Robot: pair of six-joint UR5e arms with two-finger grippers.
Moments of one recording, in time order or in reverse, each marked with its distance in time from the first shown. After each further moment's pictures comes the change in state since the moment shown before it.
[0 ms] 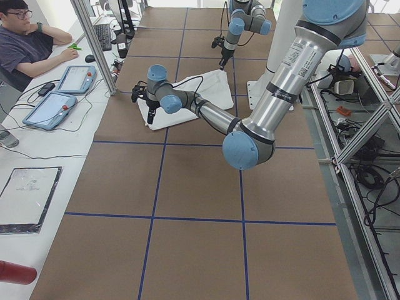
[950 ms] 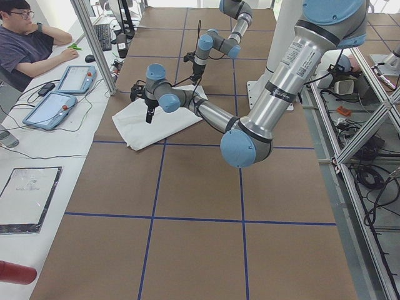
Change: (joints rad) left arm -0.001 -0.021 0.022 0.001 0.002 -0.001; right arm 0.248 0.197 -0.519 0.447 0.141 -0.010
